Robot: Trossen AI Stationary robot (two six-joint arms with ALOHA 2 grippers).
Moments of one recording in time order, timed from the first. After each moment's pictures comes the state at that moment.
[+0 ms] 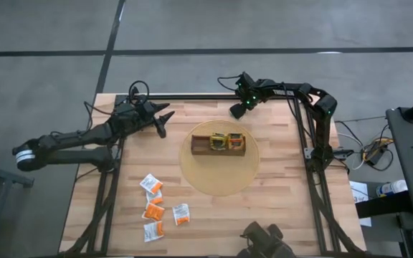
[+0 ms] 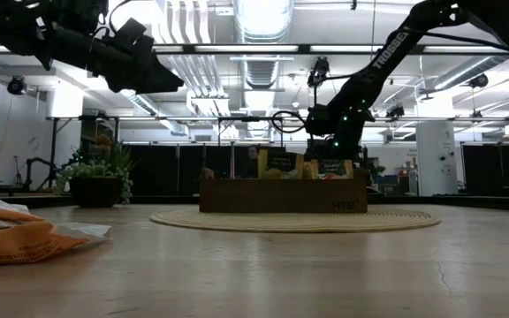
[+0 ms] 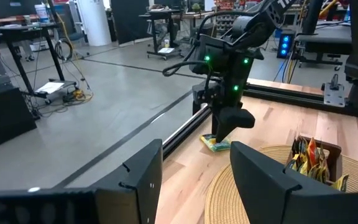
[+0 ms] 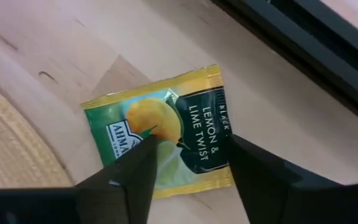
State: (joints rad) left arm 0.46 0.83 0.44 0.31 -0.13 0.04; right arm -0.79 2.03 1.30 -0.54 -0.08 0.16
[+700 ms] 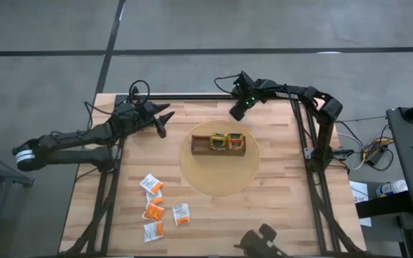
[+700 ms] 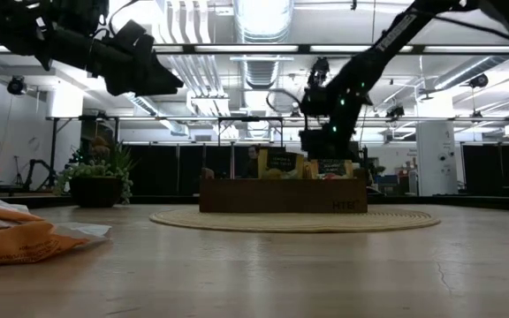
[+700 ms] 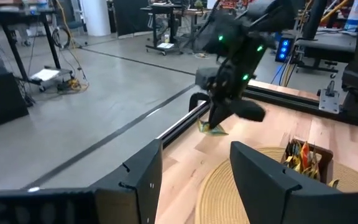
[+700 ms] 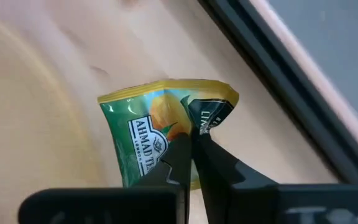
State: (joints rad) left arm 0.46 0.83 0.44 0.30 -0.13 -0.03; right arm -0.72 1.92 1.31 -0.54 -0.02 -0.04
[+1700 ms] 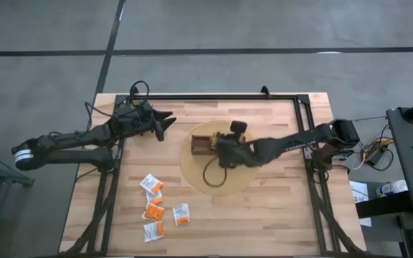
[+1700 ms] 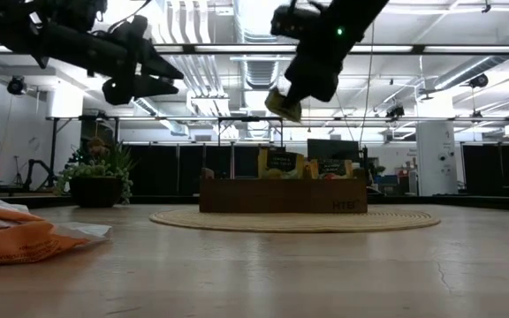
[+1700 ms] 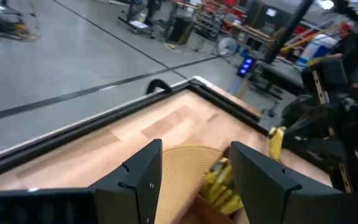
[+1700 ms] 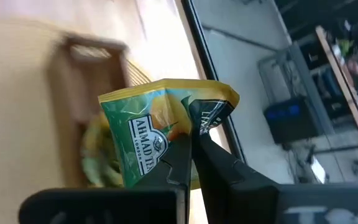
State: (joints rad) left arm 0.41 0.80 0.44 0.24 -0.05 -0.37; right arm 0.13 1.70 1.25 -0.49 0.83 -0.03
